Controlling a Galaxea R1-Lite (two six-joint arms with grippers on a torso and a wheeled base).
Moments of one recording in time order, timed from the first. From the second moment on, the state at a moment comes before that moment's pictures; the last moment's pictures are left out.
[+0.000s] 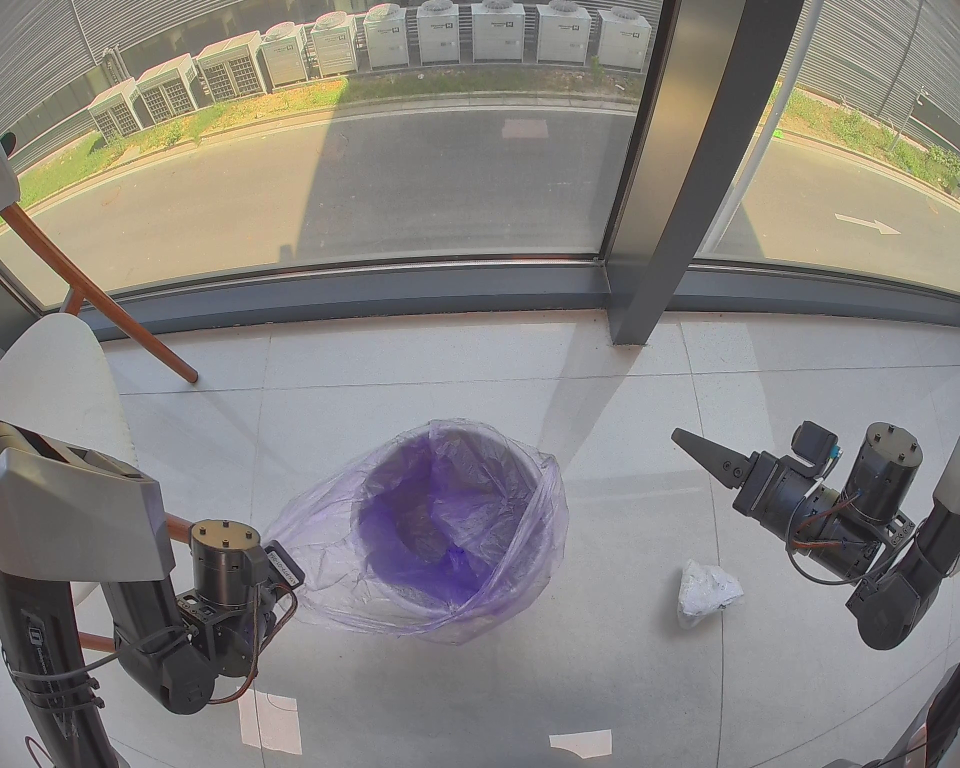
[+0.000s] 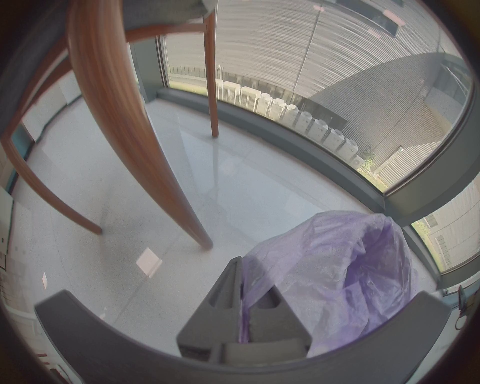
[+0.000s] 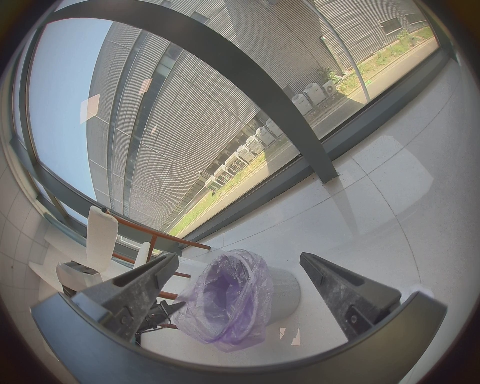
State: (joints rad) left arm -0.35 2.17 -0.27 -1.38 0.50 -0.75; right arm 0.32 1.92 -0.32 -1.55 0.30 0.64
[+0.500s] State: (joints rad) left arm -0.36 2.18 -0.10 -1.55 0.57 -0.62; right arm 0.31 1.89 -0.29 -1.55 0.29 0.57
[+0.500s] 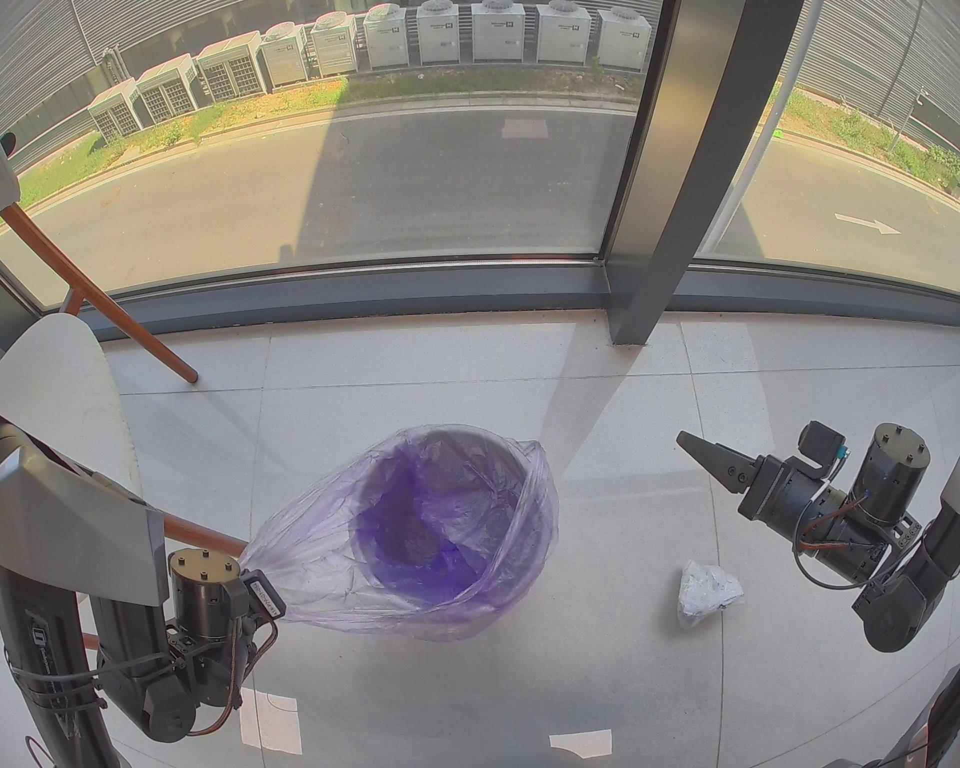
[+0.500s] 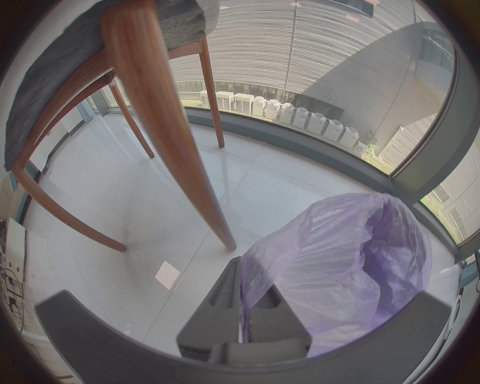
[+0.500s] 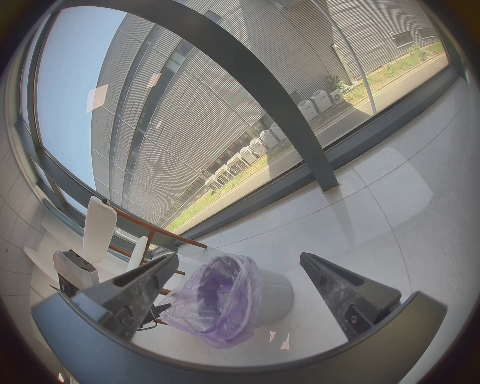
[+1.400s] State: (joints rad) left arm -0.52 2.19 -0.02 -1.55 0.61 -0.79; right arm 0.29 1.87 -0.26 -1.55 0.28 0.57
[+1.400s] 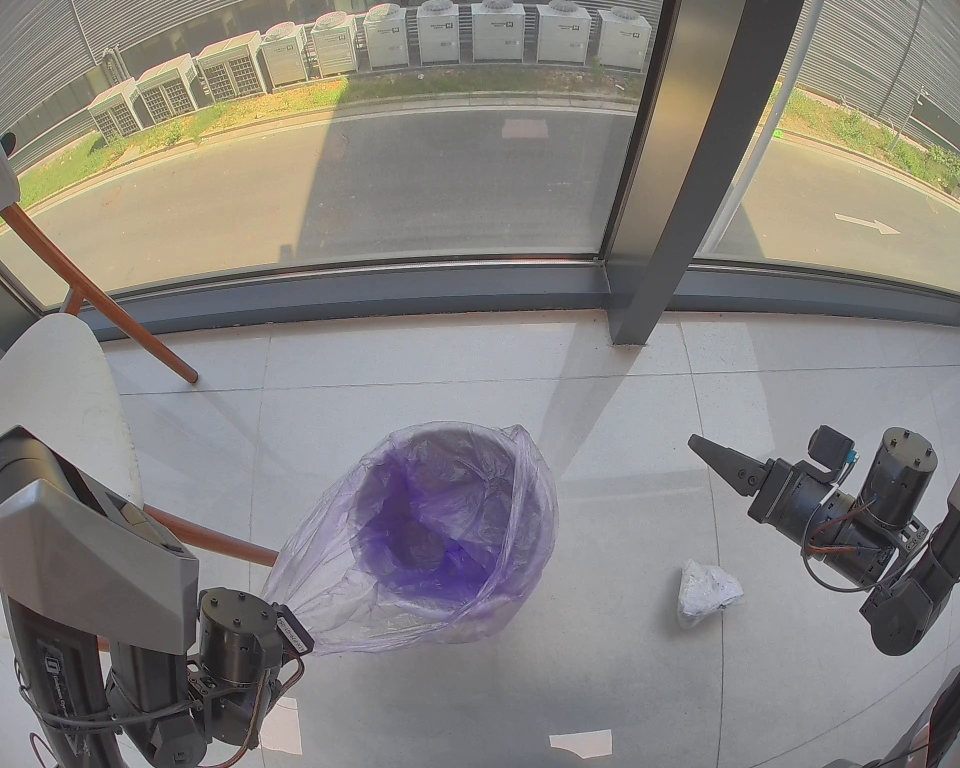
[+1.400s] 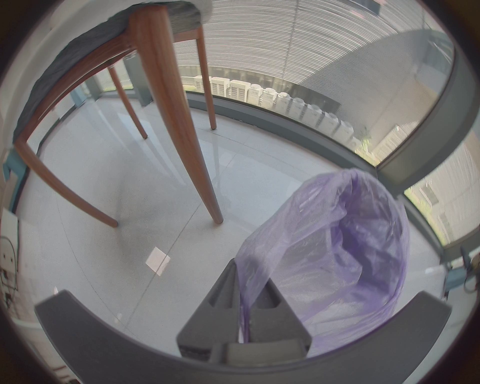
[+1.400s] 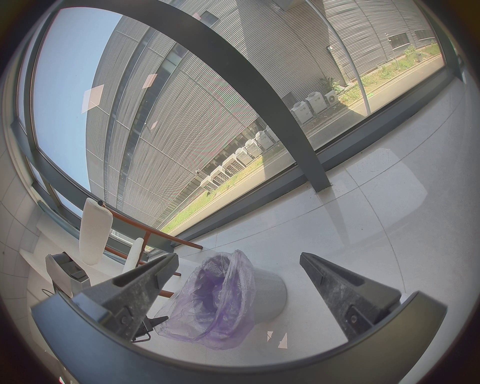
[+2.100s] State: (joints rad) left arm -0.52 2.09 -0.02 -1.54 0.68 -0.87; right arm 0.29 1.86 -0.22 -1.55 0.28 0.57
